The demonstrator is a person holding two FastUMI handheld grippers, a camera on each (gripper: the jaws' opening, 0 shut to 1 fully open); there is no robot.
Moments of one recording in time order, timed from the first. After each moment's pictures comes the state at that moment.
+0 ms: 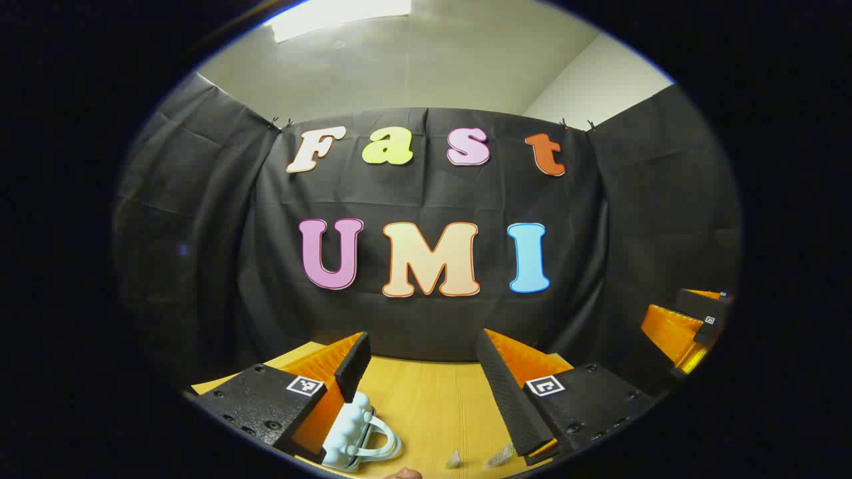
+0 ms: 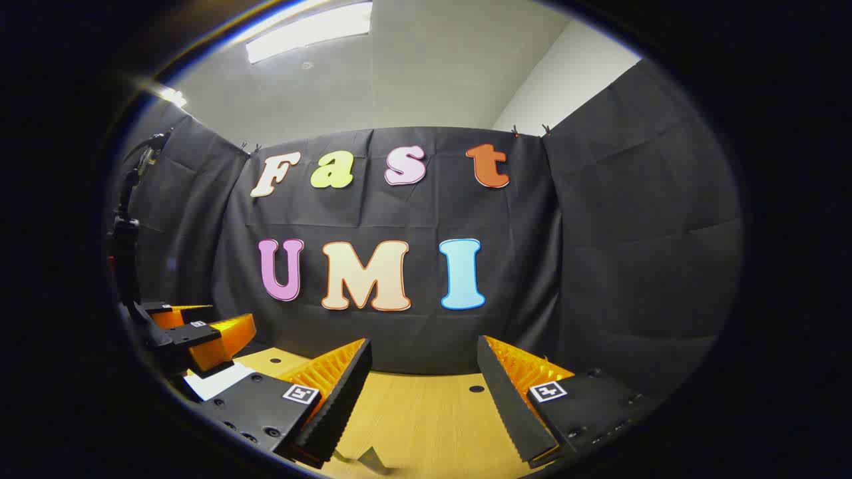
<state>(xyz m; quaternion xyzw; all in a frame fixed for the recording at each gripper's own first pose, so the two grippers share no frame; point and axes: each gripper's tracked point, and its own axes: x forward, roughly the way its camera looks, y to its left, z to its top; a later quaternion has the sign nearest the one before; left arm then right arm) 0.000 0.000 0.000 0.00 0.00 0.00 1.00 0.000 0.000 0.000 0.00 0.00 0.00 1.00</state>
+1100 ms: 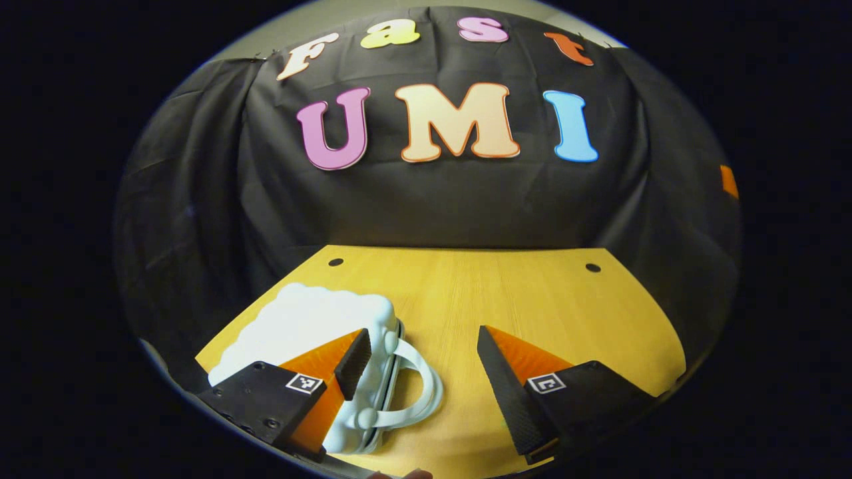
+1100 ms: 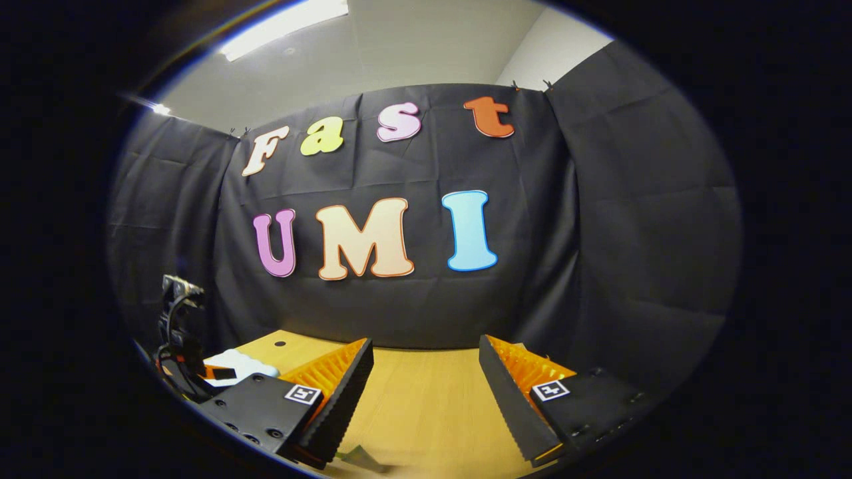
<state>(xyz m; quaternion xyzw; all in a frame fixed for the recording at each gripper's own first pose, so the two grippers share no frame) 0.044 0.061 -0.225 0.05 0.27 0.03 0.96 0.073 -0.008 -0.071 0.03 0.08 0.02 1.00</state>
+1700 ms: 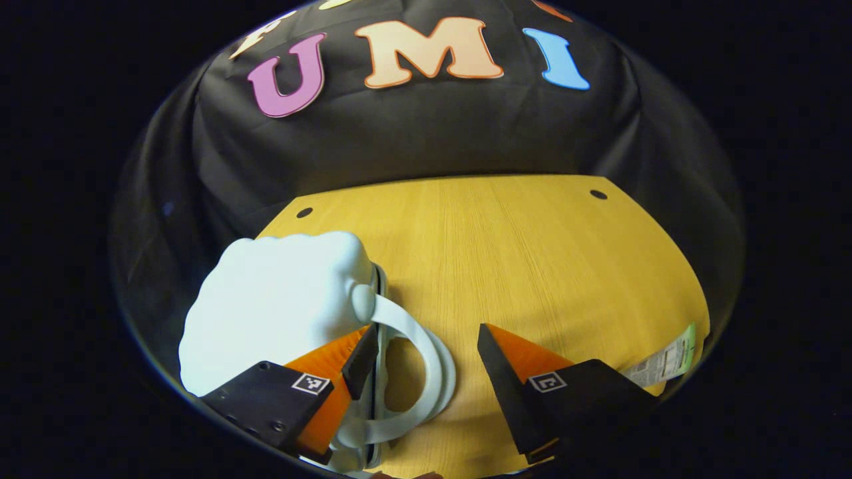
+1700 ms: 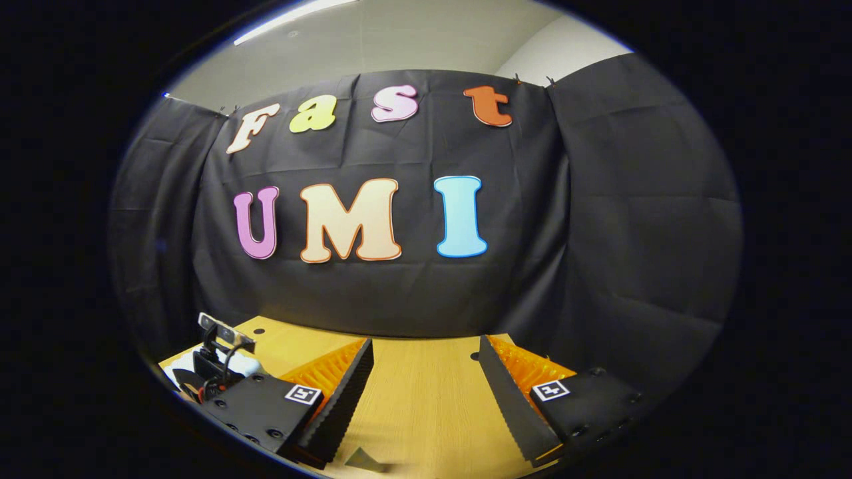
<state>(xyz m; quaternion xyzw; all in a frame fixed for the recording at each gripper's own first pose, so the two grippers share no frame) 0.048 0.061 -0.332 0.07 0.41 -0.02 0.91 0.082 0.002 -0.095 0.00 0.12 -0.03 0.99</state>
